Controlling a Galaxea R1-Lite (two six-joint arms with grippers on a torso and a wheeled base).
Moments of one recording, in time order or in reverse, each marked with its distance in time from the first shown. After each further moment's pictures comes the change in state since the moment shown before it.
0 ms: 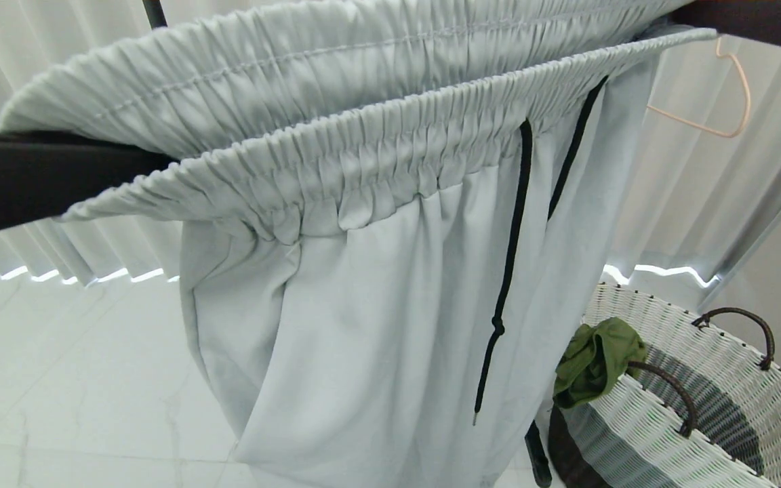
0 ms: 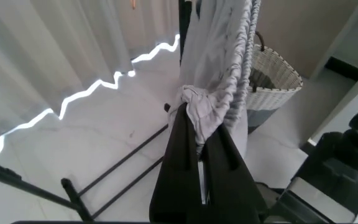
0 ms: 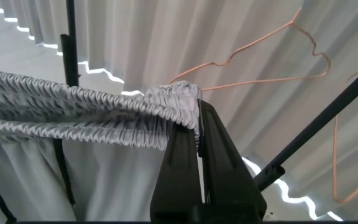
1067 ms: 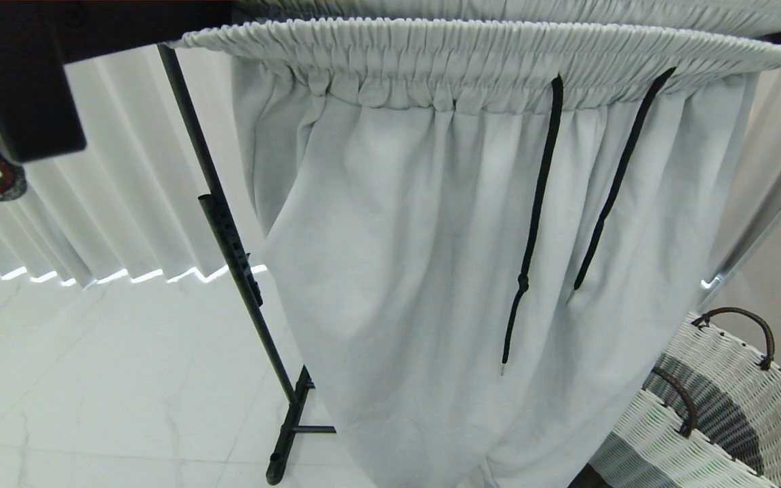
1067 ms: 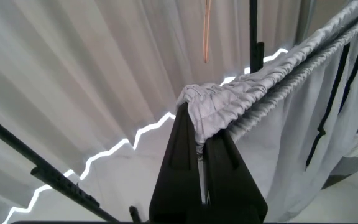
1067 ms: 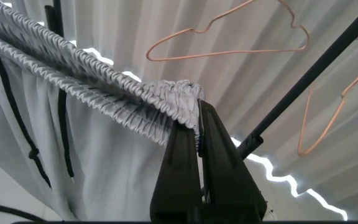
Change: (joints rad) left arm 0.223 0.104 -0.015 -0.312 0.025 0.289; right arm -0.046 -0.122 0.022 0.170 0.000 0.002
